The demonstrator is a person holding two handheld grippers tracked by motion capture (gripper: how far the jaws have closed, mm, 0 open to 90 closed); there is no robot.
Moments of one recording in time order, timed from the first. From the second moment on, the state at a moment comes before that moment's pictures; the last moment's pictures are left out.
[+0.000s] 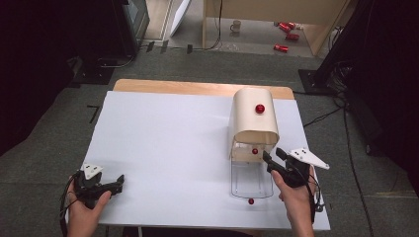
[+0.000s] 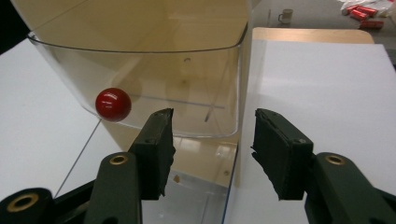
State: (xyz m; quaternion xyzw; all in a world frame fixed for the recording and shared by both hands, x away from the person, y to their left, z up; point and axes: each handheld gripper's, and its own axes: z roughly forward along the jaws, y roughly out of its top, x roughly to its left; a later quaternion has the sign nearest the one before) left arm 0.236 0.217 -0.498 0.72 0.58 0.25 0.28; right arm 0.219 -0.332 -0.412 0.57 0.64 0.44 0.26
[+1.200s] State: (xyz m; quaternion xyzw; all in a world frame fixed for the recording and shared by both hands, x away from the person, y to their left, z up) left arm 0.236 0.217 -0.498 0.72 0.58 0.25 0.28; right arm 0.156 -0.334 -0.470 0.48 0.73 0.44 0.19
